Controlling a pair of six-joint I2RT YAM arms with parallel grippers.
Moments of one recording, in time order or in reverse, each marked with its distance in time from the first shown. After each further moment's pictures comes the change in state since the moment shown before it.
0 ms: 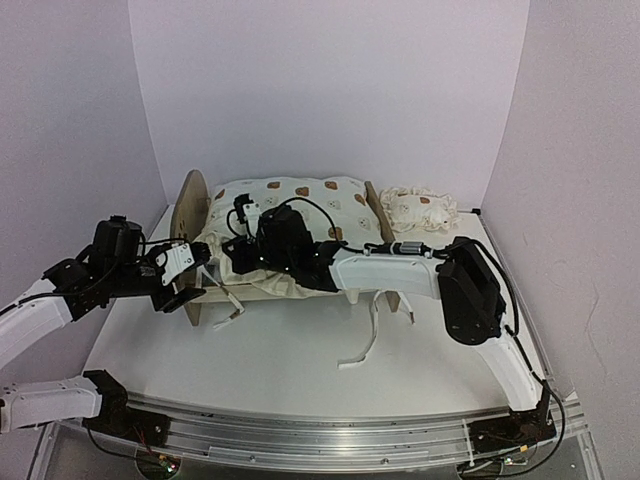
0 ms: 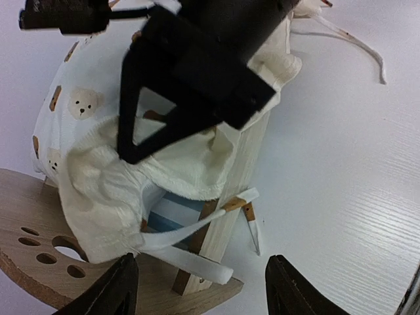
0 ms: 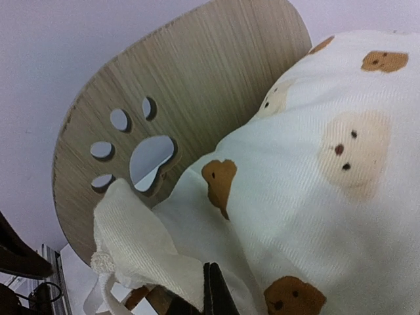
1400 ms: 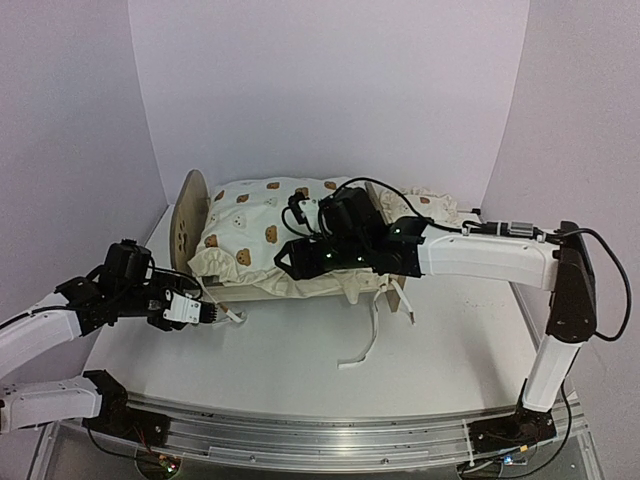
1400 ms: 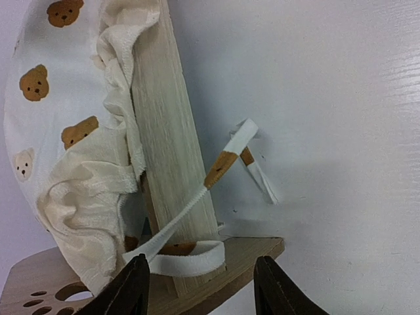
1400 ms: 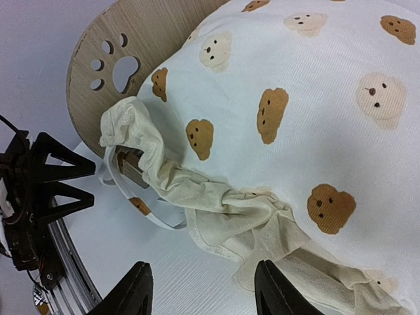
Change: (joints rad) left arm -0.003 -0.012 -0.139 0.024 -0.032 0.635; right arm -0.028 -0.541 -0.475 -0.361 0.024 -0.023
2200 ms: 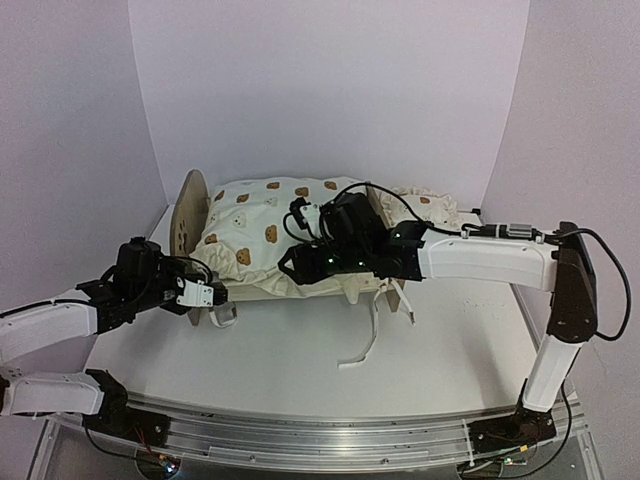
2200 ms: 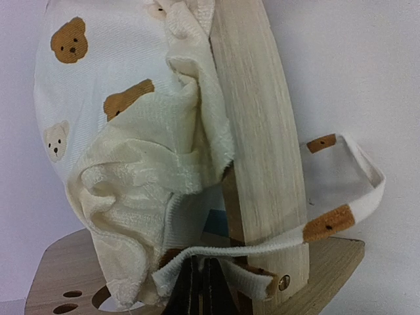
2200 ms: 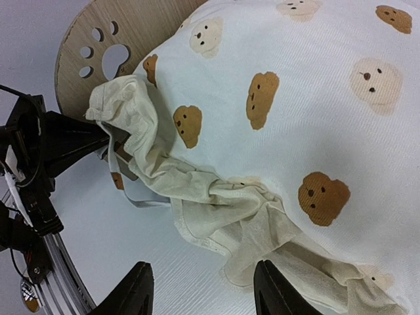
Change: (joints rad) left arm 0.001 0.146 -0.068 0.388 -0.166 0.047; right arm 0.000 -0.005 -0.035 0.010 0.015 -0.030
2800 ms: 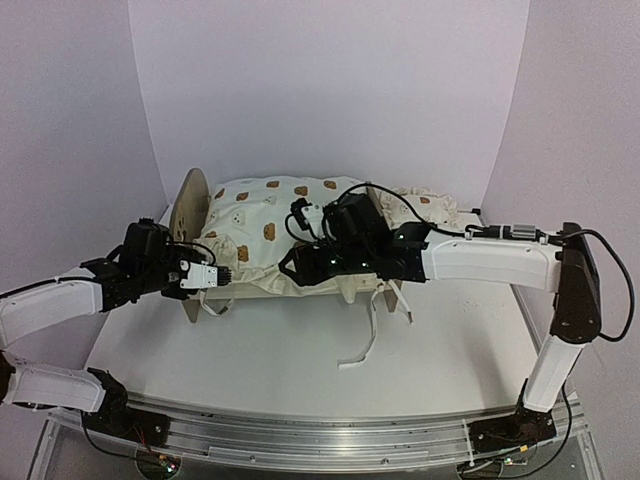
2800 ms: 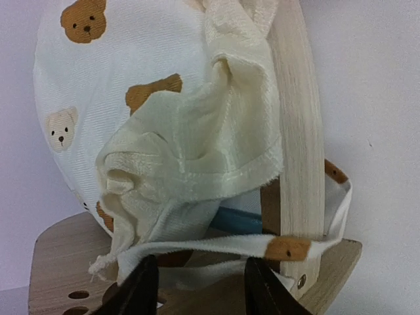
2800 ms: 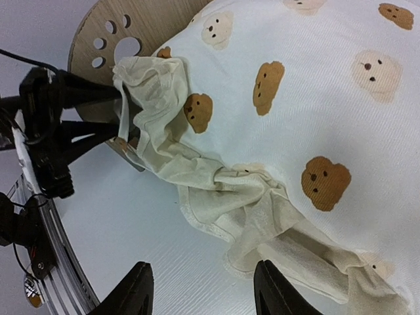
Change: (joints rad) left arm 0.002 0.107 0.139 -0.086 -0.050 -0.076; right arm 0.000 -0.020 -0.023 0.015 -0.021 -0.004
